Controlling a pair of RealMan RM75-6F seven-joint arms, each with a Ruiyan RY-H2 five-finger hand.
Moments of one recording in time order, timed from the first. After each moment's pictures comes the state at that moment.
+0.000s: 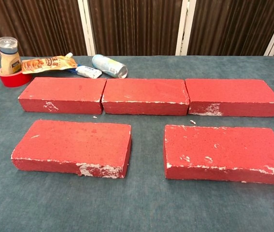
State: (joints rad) left arm -0.18 -1.30 -0.07 -1.48 1.42 1.41 0.16; right arm 0.05 -1.11 0.02 -1.85 -1.52 1.48 -0.25
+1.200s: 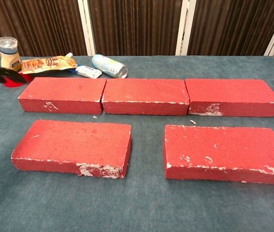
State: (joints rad) left arm -0.62 -0.91 -0.12 -2.35 0.69 1.05 0.72; right arm 0.07 -1.11 0.03 -1.83 -1.47 1.43 -0.23
